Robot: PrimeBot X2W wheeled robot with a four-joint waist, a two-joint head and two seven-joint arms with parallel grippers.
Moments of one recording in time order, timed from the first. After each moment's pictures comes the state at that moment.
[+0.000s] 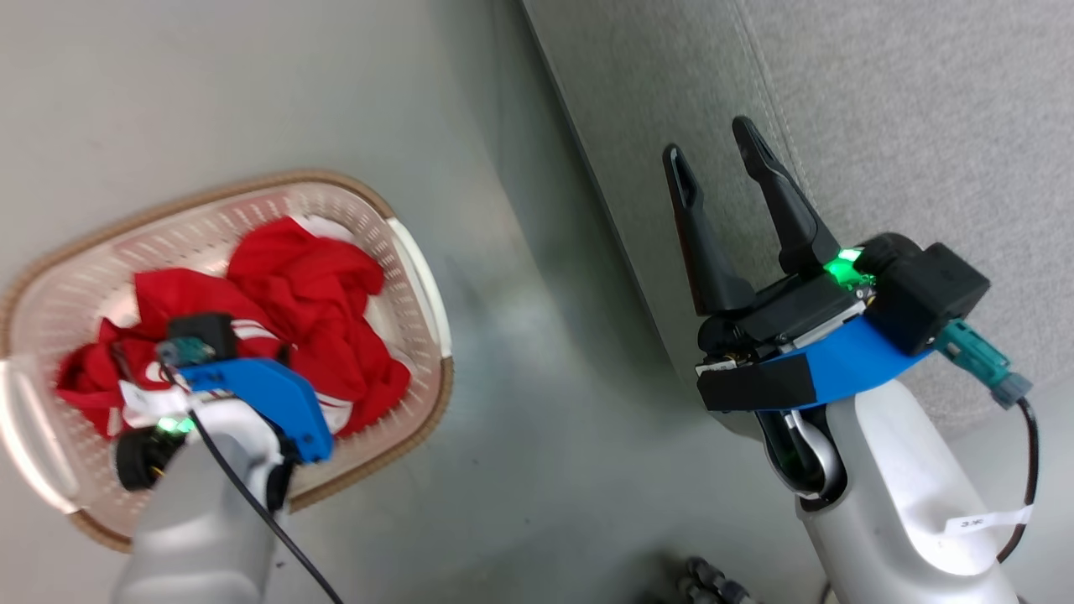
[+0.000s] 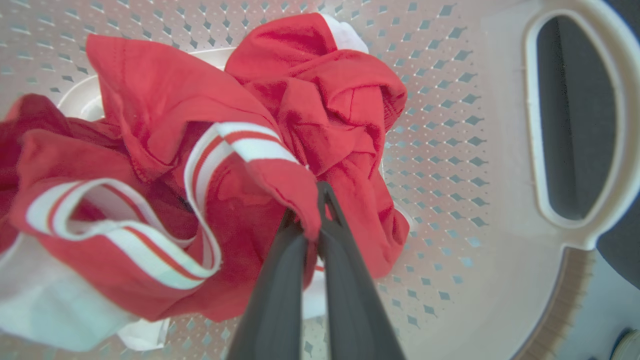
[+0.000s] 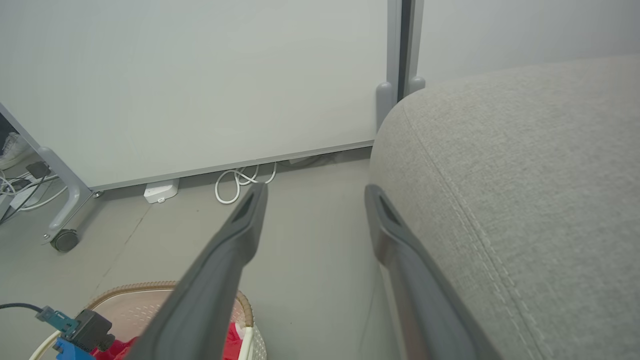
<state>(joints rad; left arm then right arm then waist) -0.73 0.13 -0.14 1.22 -0.35 -0.10 -0.04 -0.50 -0.05 0.28 0.12 0.33 0.13 -0.26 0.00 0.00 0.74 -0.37</state>
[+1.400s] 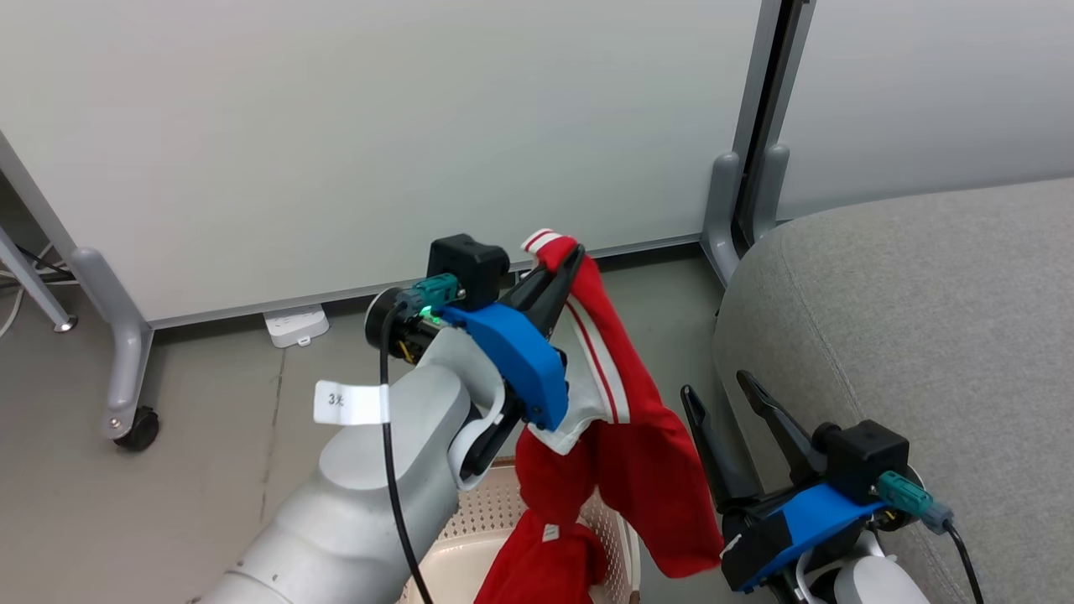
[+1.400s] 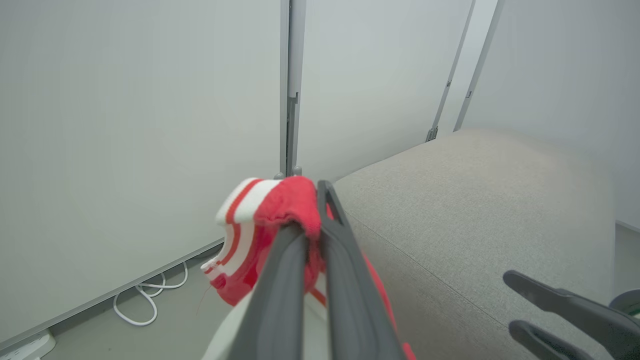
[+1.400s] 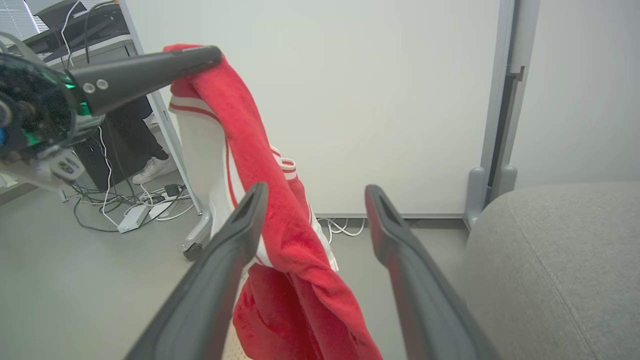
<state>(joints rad) -0.77 0.05 -0.86 0.77 -0.80 -0.13 -0.16 -0.16 -0.05 0.22 0.23 0.25 0.13 -0.14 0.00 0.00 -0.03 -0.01</state>
